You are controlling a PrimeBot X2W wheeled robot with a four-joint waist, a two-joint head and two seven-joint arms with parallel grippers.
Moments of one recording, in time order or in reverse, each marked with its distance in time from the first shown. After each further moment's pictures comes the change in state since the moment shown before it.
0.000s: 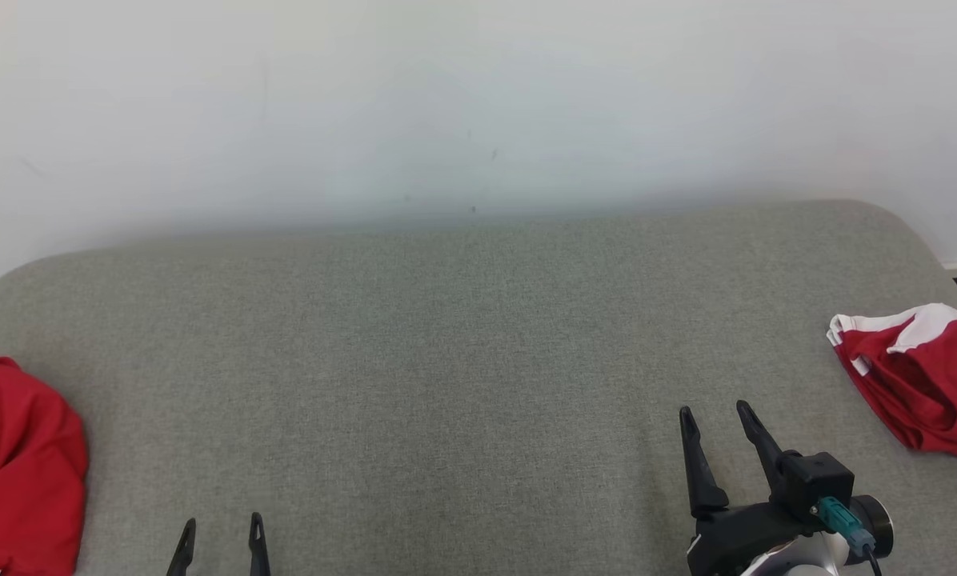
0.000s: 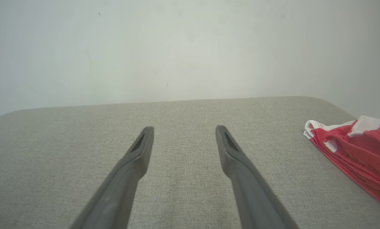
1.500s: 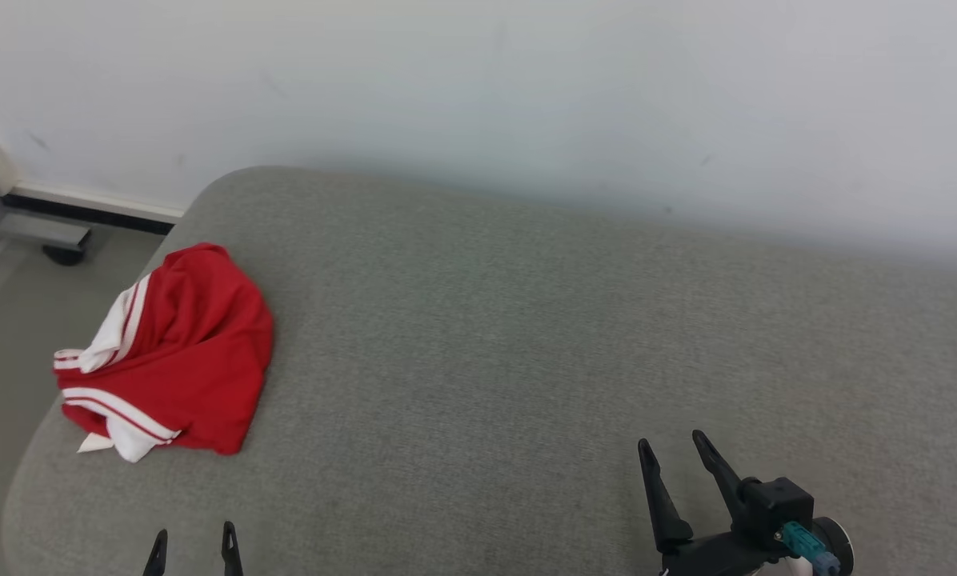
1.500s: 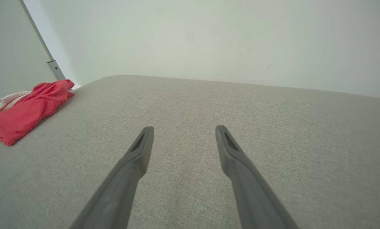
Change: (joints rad) left arm 0.023 -0.005 0.075 -0.013 0.025 -0.023 0.000; right arm 0.037 0.000 0.108 0.011 0.058 0.000 0.000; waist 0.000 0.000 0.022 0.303
